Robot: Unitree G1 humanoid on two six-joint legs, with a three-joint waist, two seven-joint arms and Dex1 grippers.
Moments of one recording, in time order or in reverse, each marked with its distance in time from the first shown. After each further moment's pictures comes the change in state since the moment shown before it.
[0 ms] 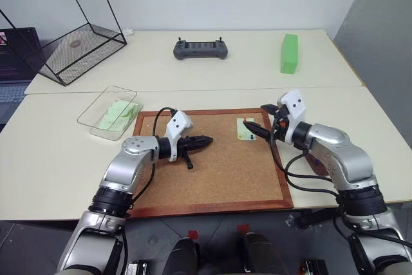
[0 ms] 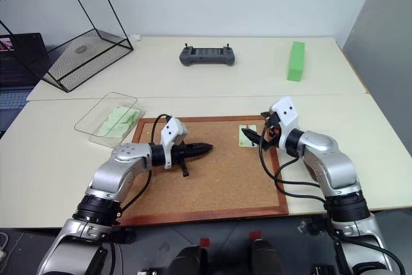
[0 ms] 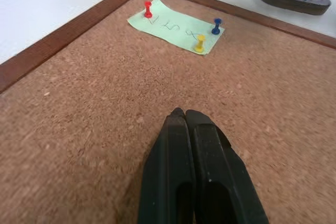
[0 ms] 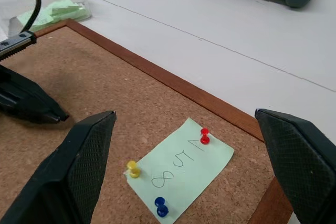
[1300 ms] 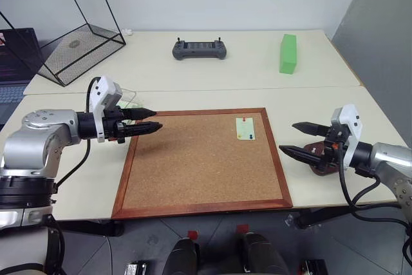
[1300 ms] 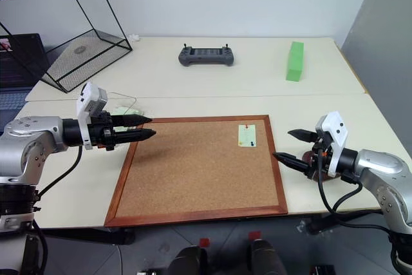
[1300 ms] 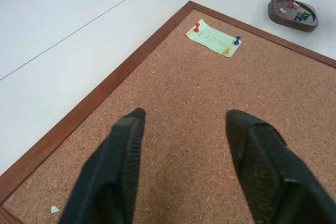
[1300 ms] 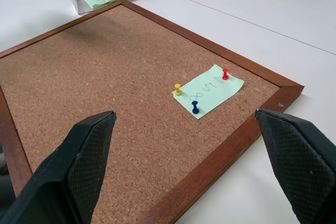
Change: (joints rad) left arm -0.039 0.432 0.278 -0.084 -0.231 0.260 -0.243; right arm 0.353 -0.376 -0.274 -0.369 0.329 0.114 0.225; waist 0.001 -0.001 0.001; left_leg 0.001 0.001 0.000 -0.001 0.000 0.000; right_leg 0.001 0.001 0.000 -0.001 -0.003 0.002
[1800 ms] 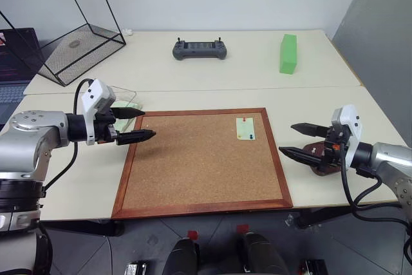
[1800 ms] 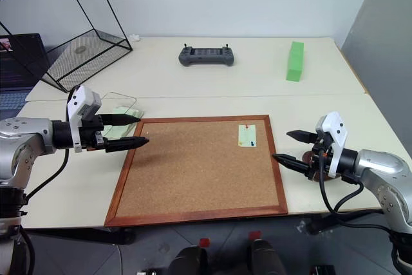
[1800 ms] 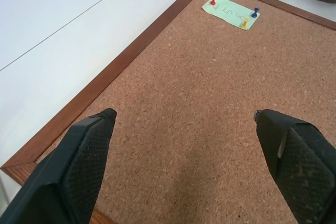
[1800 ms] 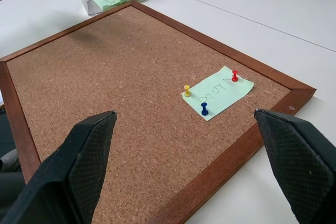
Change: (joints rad) left arm 0.040 0.062 0.000 0.001 0.032 -0.026 -0.010; right arm -0.002 -0.011 -0.001 0.003 0.021 0.004 0.035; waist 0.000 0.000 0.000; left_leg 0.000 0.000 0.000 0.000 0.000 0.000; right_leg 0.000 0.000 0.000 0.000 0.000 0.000
